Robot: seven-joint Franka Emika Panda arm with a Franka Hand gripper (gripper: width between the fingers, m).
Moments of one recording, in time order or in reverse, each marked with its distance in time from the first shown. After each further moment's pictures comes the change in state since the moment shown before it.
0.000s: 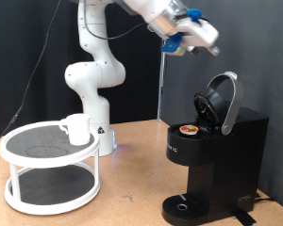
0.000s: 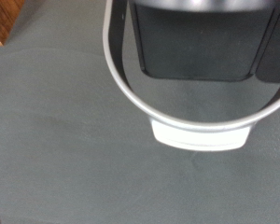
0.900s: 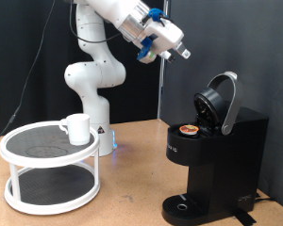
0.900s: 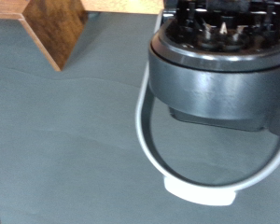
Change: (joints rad) arm -0.044 -0.121 -0.098 -0.148 -0.017 0.061 -0.156
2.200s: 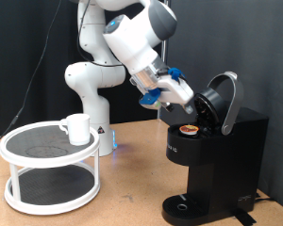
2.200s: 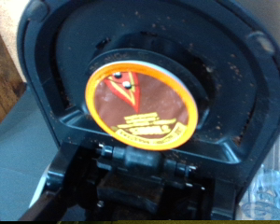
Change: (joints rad) arm 0.023 0.055 0.072 -0.235 -0.060 0.261 -0.214
